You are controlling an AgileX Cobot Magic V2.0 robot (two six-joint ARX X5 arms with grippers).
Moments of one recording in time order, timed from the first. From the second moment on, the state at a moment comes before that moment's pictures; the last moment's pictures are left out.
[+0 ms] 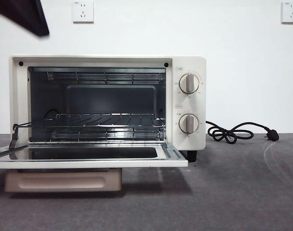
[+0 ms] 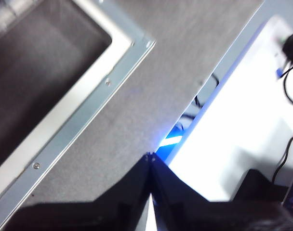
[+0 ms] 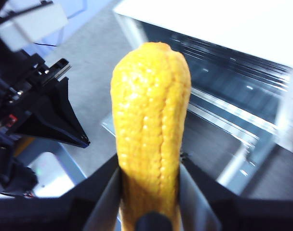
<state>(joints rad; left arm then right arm) -0.56 1.15 1.15 -1.11 0.42 0.10 0.84 1.04 1.12 -0.61 -0.16 0.23</state>
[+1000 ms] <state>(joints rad) -0.56 0.69 1.15 -1.06 -0.08 0.01 1.05 1.44 1.12 -0.22 0.04 0.05</state>
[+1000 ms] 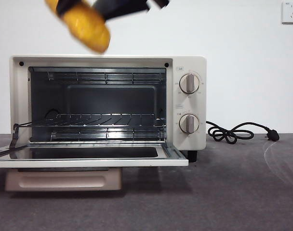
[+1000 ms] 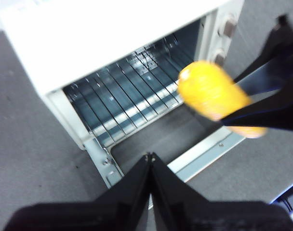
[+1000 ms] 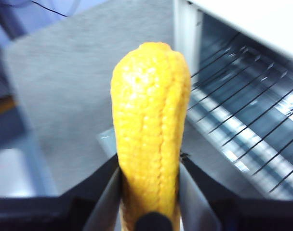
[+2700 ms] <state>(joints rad) -0.56 0.67 1.15 -1.06 -0.09 0.01 0.99 1.97 1.42 -0.06 0.53 -0.82</state>
